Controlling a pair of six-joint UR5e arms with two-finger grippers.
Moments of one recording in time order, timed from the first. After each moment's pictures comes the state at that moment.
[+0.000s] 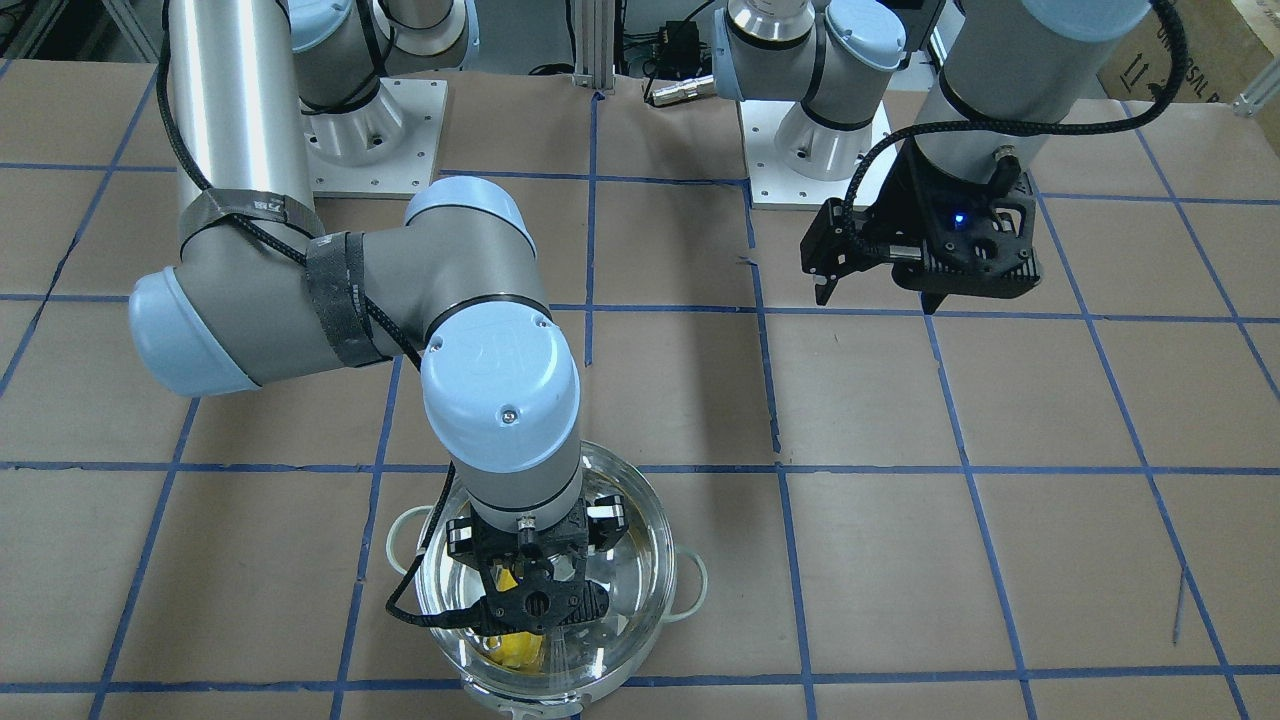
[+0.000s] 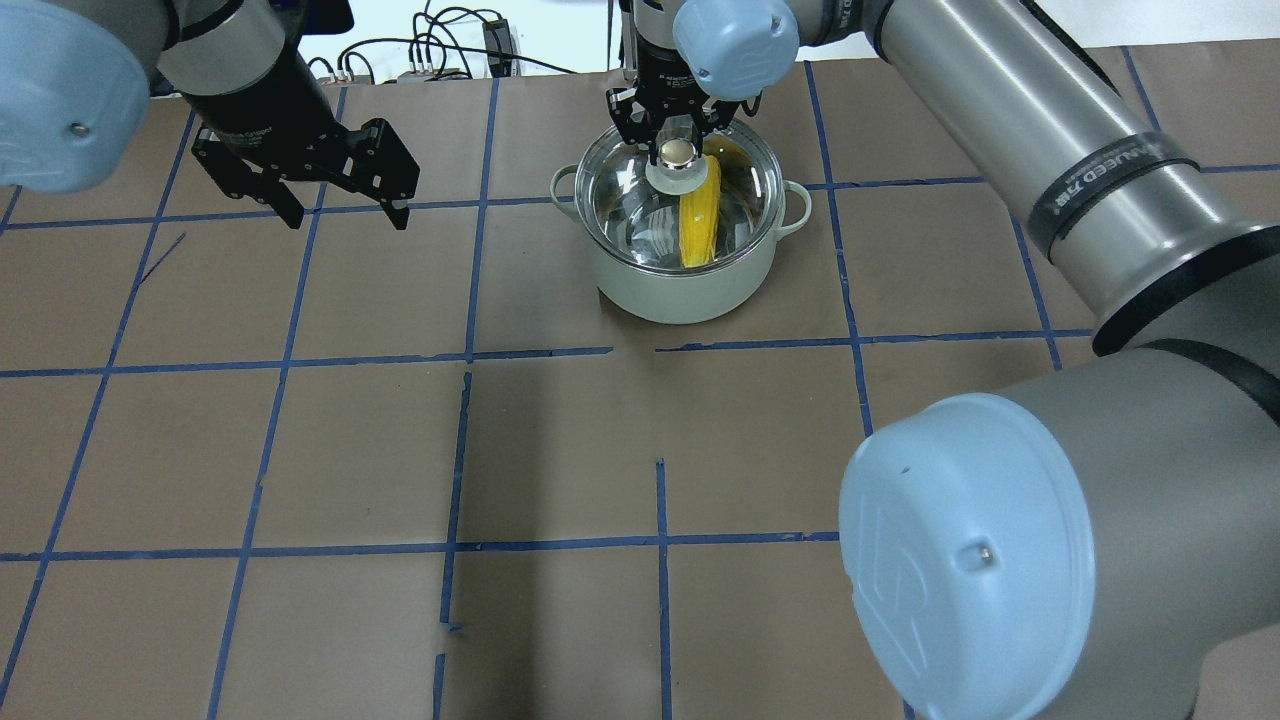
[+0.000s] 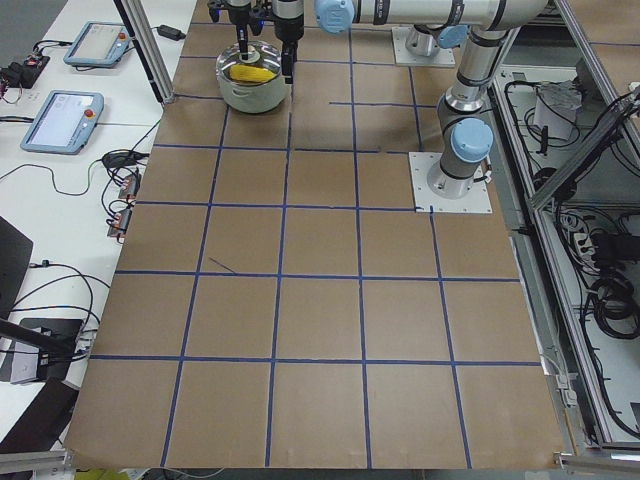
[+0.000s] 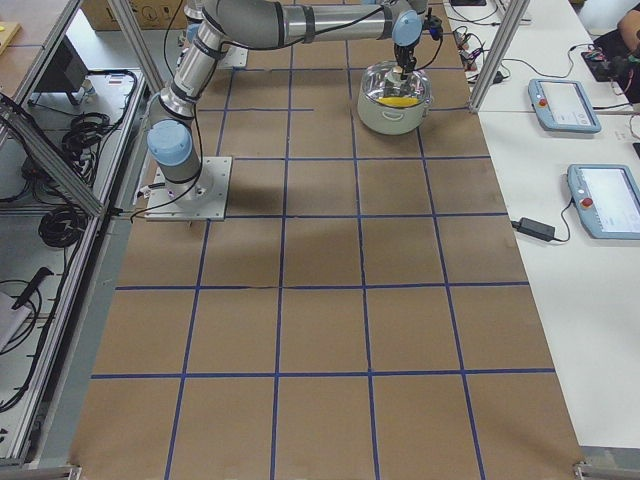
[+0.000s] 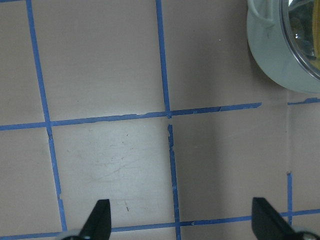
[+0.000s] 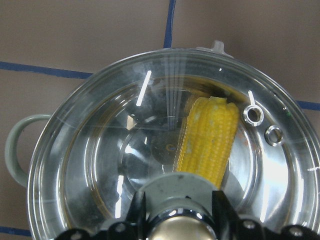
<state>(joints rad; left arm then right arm) -1.56 -1.65 -1.51 -1.55 1.56 0.08 1.85 -0.88 1.00 -1.75 -1.56 0.14</state>
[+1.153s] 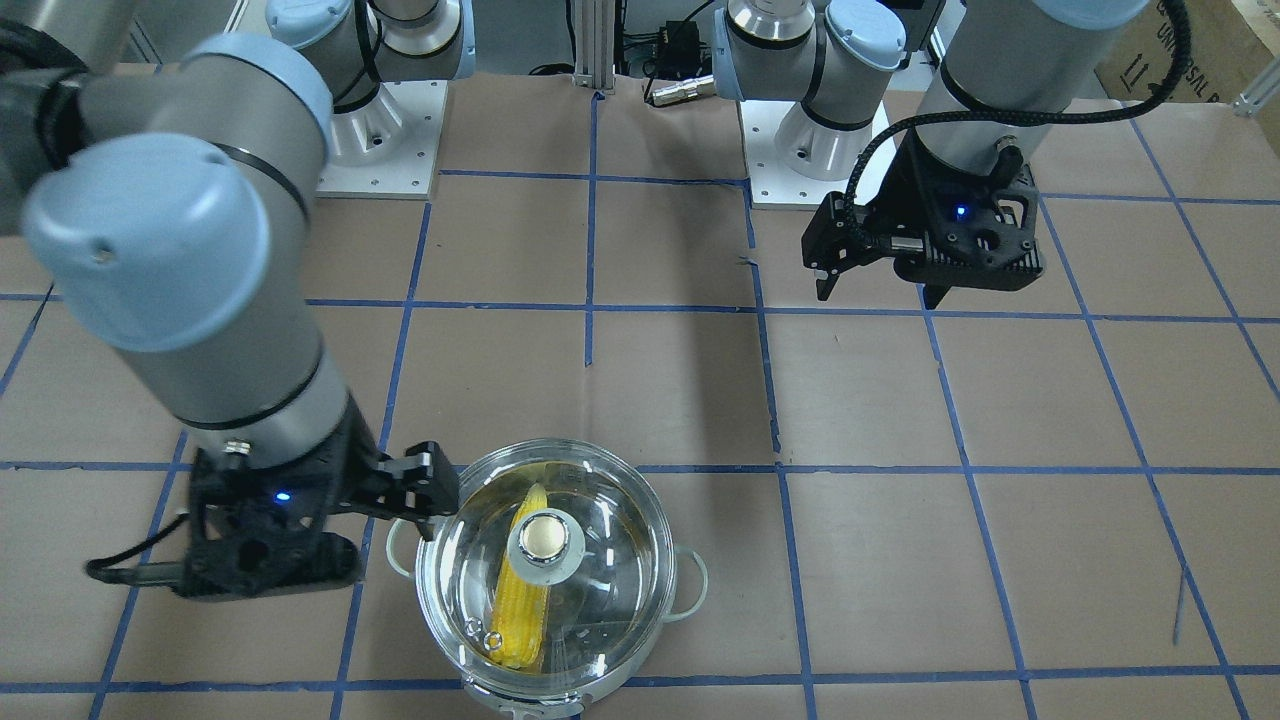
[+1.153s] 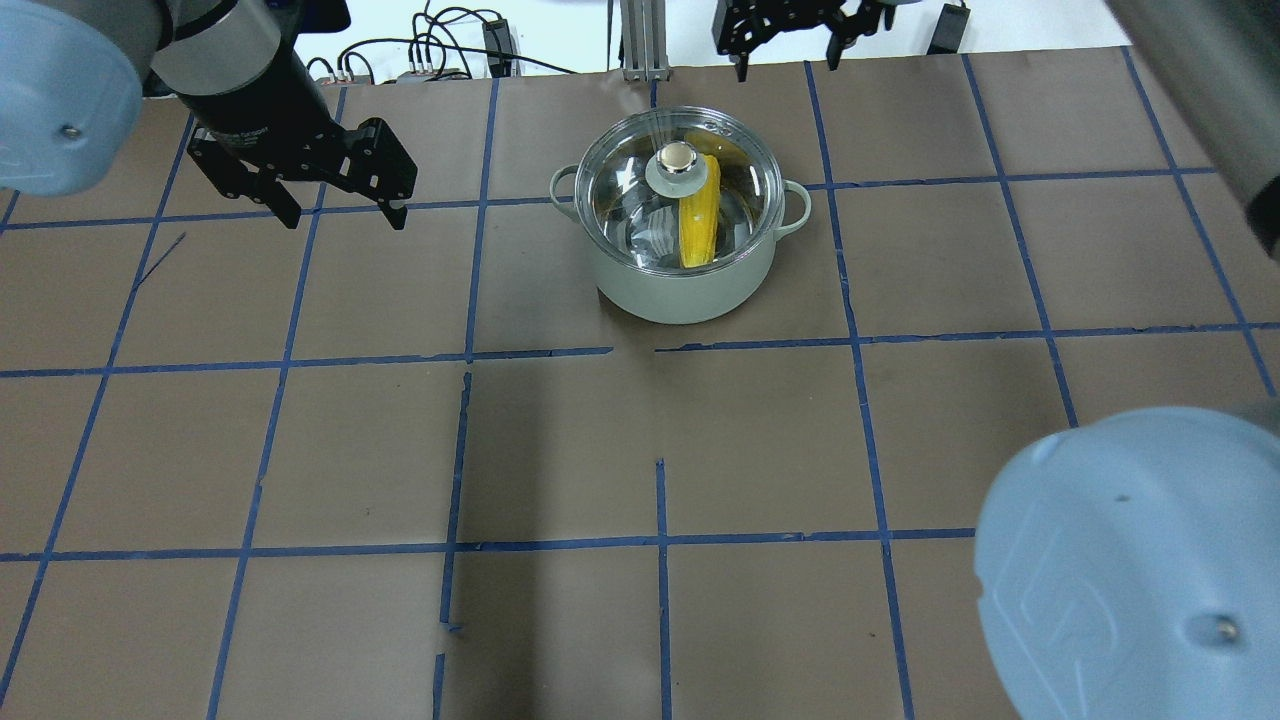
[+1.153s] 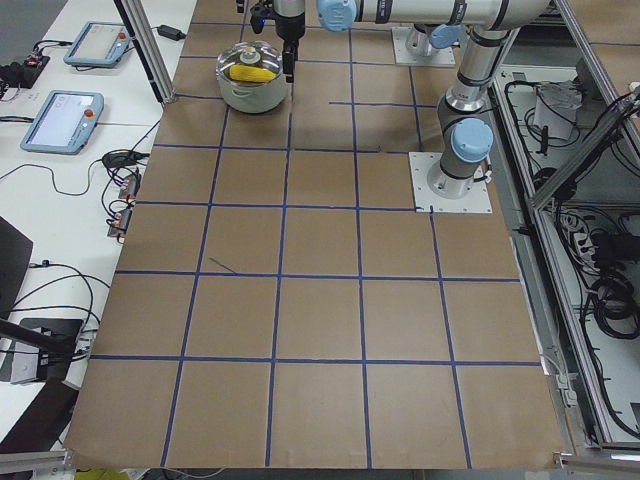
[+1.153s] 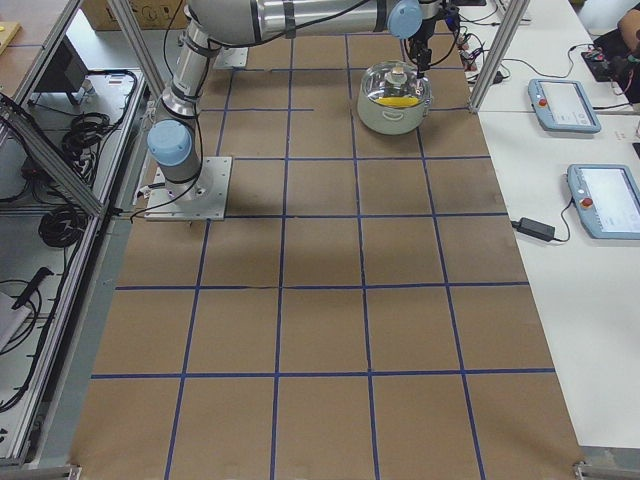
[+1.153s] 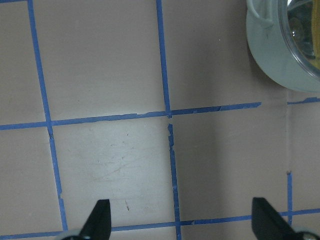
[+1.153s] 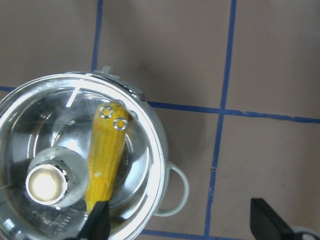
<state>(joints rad) -1.56 -1.64 -1.51 -1.56 1.56 0.08 1.65 -1.09 1.06 -1.65 -1.56 -0.04</state>
